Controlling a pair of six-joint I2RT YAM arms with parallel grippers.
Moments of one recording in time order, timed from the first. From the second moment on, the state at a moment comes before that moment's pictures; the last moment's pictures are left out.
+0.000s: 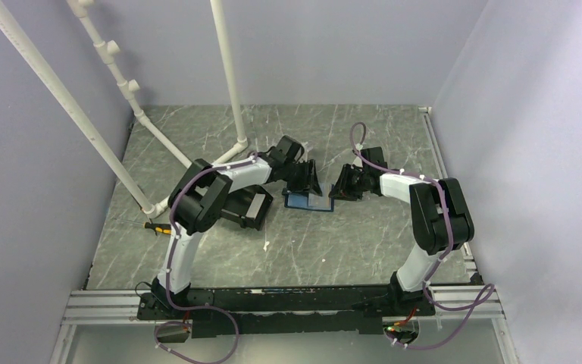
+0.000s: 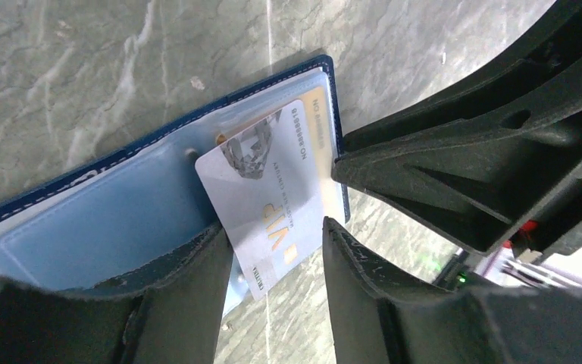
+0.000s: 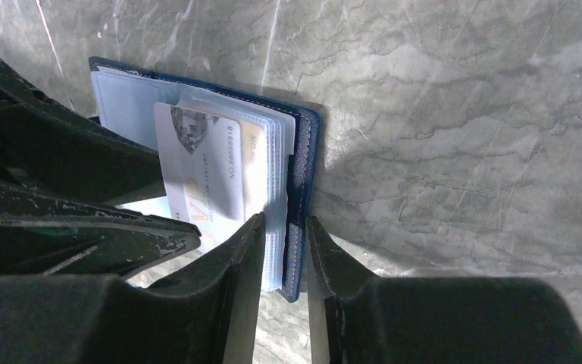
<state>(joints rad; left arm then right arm) -0.67 2.16 1.48 -0.16 0.47 -0.67 0.20 1.72 0.87 -0.11 -0.43 0.48</state>
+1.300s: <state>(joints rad) -0.80 2.21 1.70 -0.41 0.38 -0.40 0.15 1.61 0.82 -0.21 -0.33 0.47</state>
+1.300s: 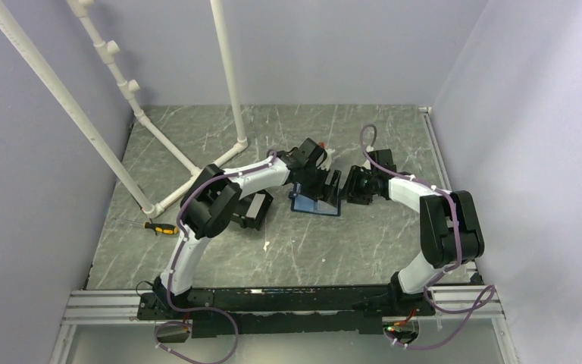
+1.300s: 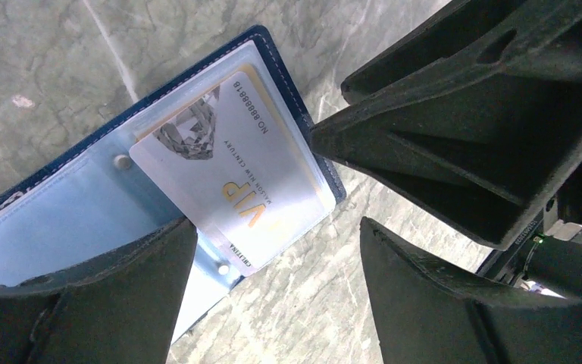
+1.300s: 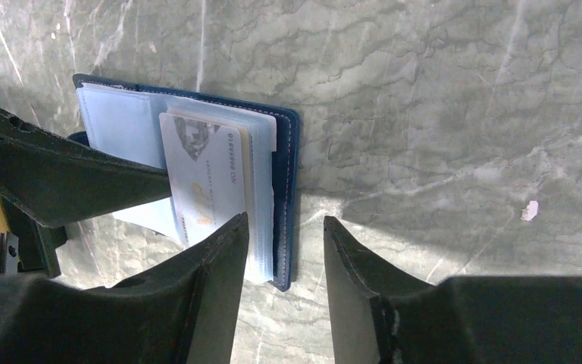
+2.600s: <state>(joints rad) -0.80 2.21 1.66 -0.36 0.55 -0.53 0.12 1.57 0.76 -0.17 -0.41 0.47</state>
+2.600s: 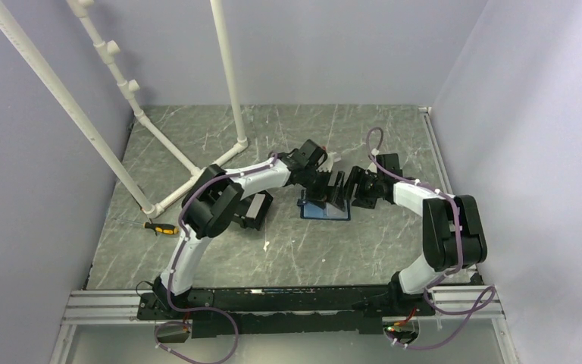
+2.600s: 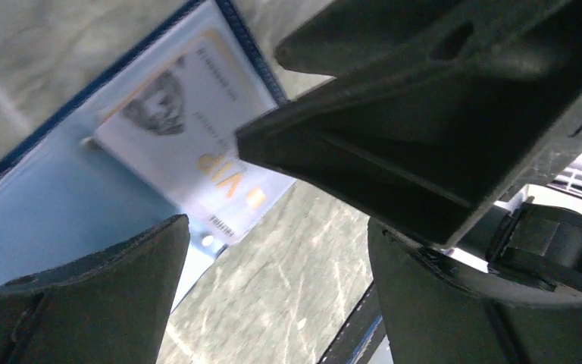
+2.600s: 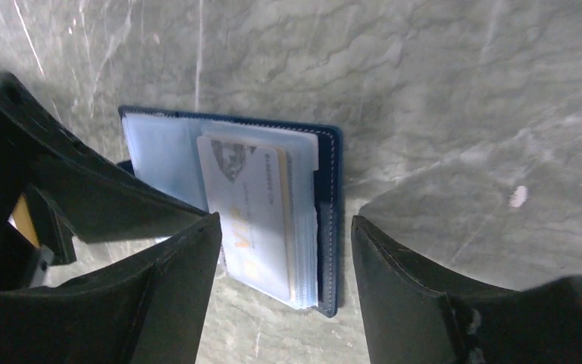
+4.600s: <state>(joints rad) -0.31 1.69 1.18 -0.69 0.58 -0.22 0.49 1.34 0.79 -0.28 -0.30 0.52</state>
